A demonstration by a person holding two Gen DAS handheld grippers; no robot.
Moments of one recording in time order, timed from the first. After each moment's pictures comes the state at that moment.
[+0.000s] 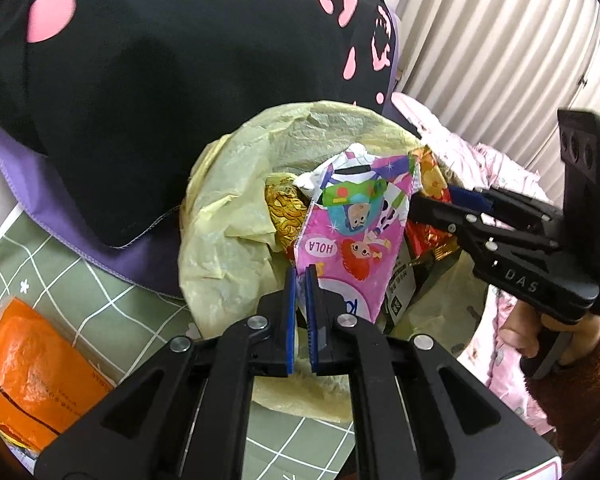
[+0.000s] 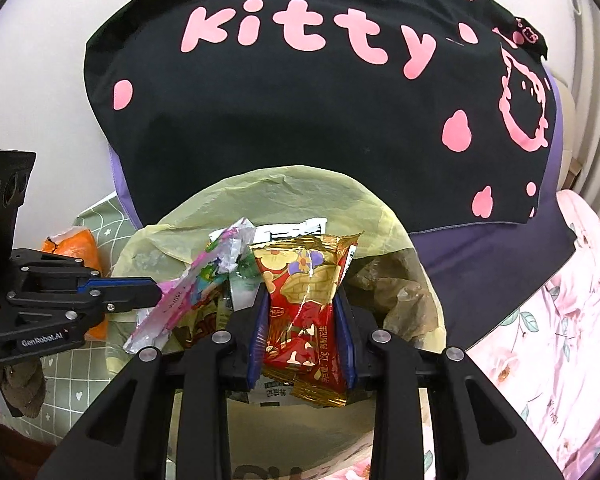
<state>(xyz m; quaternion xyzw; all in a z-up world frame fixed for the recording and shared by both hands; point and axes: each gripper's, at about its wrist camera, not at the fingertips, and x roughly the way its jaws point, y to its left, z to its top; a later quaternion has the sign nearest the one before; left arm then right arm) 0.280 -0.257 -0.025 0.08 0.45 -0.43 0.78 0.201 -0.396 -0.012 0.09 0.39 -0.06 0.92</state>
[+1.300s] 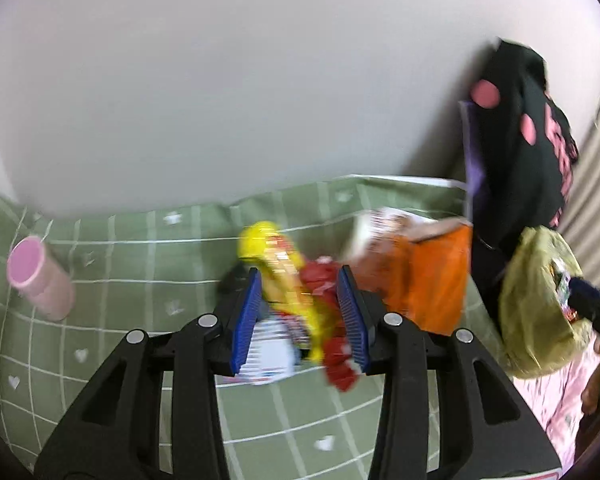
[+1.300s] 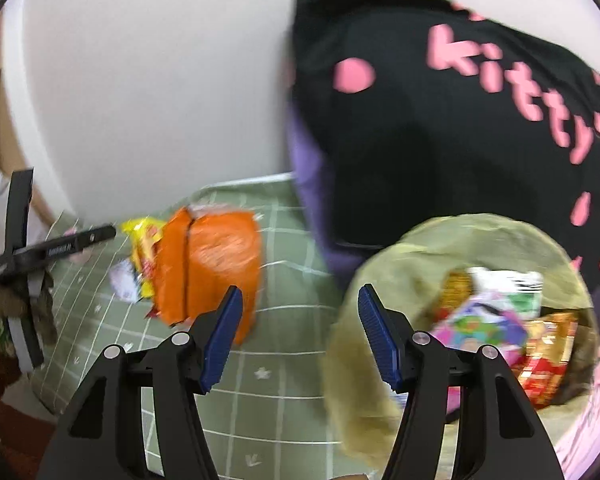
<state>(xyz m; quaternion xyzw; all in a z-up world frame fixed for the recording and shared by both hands) 0.285 0.094 -0.051 -0.10 0.39 -0.11 0.91 0.218 -0.227 0.009 0.01 0.37 0.10 0.92</state>
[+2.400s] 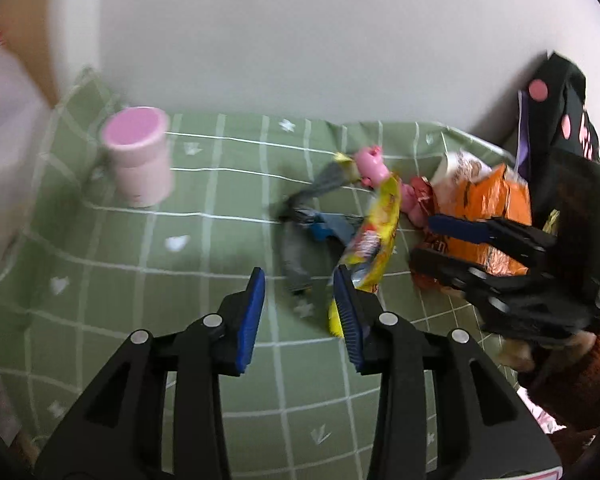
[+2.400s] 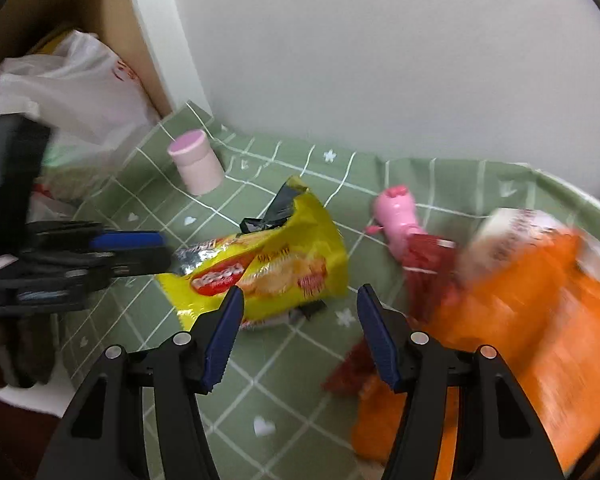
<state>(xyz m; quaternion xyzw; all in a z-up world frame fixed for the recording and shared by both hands) 0.219 0.179 -0.087 -0.15 0.46 -0.05 0.88 0.306 0.018 -0.082 -0.08 0.44 0.37 0.82</state>
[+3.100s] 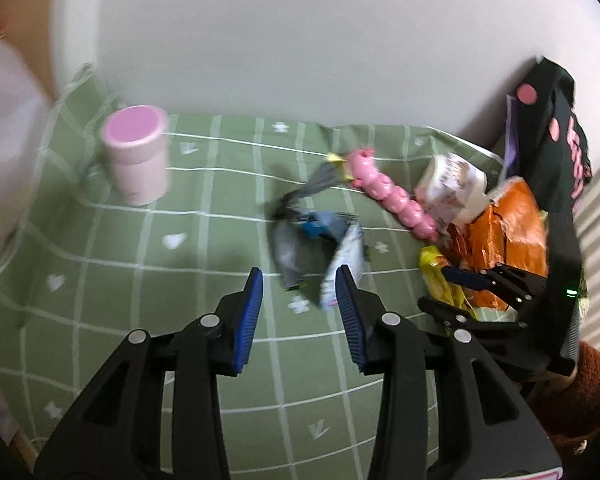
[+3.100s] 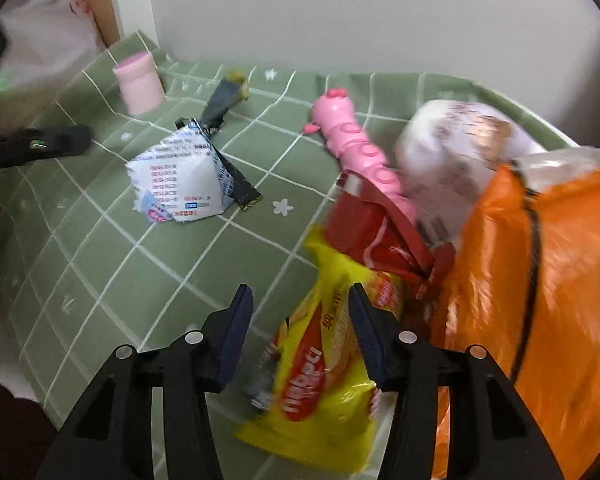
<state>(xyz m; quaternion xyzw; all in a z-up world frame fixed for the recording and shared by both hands) 0.217 0.168 -0.091 -0.15 0.45 -0.09 0.88 0.261 -0.015 -0.110 -0.15 0.47 0.27 0.83</state>
